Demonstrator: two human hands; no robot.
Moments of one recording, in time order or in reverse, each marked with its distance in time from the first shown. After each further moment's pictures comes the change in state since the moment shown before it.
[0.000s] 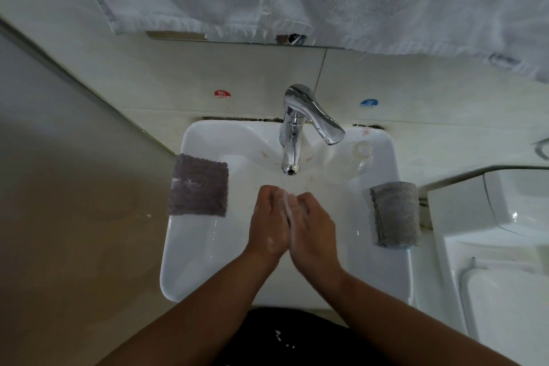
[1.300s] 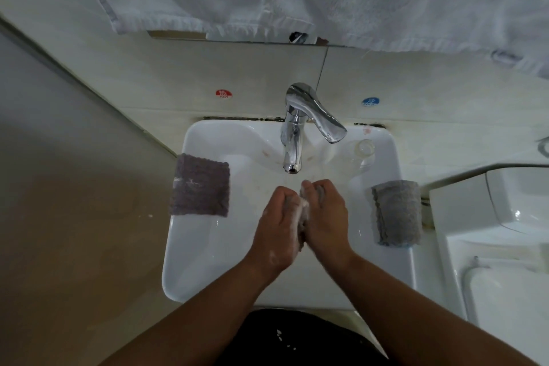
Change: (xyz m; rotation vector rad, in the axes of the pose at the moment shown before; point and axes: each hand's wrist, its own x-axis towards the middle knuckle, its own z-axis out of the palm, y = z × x) left_hand -0.015 0.008 -0.001 -0.045 -0.122 0.091; right_hand 0.028 0.003 -0.006 0.035 0.124 -0.011
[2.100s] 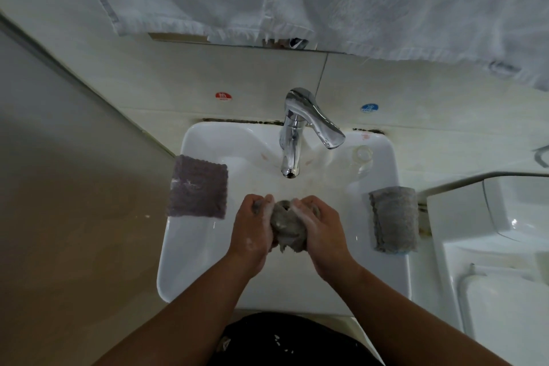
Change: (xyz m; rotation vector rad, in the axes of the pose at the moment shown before) left_hand 0.027 -0.030 -0.016 -0.207 0.167 -0.284; right_hand -0.007 0.015 -0.006 0.378 -0.292 0.138
